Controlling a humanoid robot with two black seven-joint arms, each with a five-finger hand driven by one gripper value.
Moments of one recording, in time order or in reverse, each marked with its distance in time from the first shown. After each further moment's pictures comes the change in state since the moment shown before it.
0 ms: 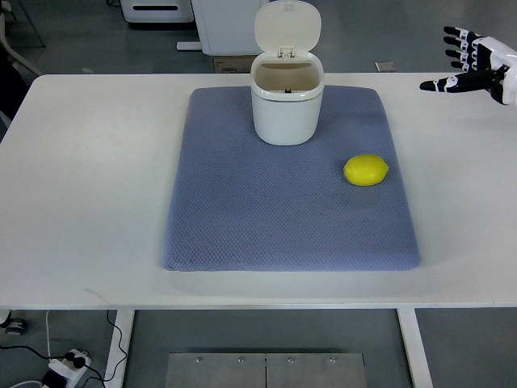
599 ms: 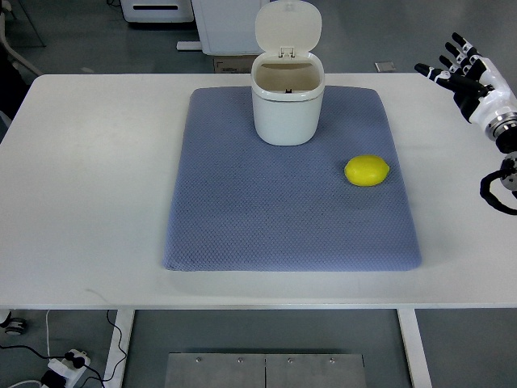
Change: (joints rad) left arm 0.000 0.000 0.000 0.000 0.000 0.000 0.000; right arm -0.318 0.213 0.556 -0.131 0.011 -0.050 0.100
